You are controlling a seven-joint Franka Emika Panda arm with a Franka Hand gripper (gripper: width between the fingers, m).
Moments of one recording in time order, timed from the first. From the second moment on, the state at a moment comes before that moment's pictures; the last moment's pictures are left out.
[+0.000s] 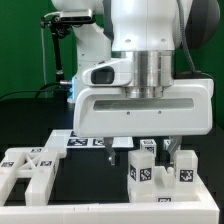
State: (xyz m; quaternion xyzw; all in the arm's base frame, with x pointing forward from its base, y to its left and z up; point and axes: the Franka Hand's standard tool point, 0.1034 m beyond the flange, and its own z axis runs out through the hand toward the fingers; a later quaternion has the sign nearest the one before) arm 0.630 0.052 0.076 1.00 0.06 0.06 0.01
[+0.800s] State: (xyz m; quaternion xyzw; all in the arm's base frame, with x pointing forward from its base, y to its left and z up) arm 0.630 0.054 0.075 0.99 0.08 0.06 0.01
